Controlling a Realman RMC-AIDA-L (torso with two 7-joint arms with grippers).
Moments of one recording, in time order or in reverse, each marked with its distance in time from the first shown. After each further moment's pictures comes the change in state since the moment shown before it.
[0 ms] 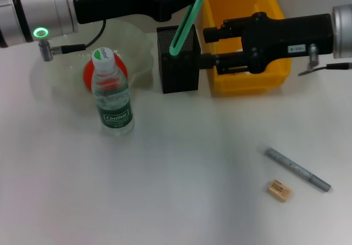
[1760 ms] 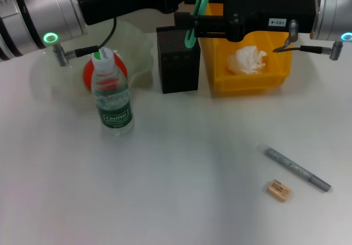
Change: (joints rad) left arm -0.013 -0.007 0.035 -0.148 -0.207 0.000 0.139; right arm 0.036 0.007 -0.026 0.152 0.197 0.125 -0.110
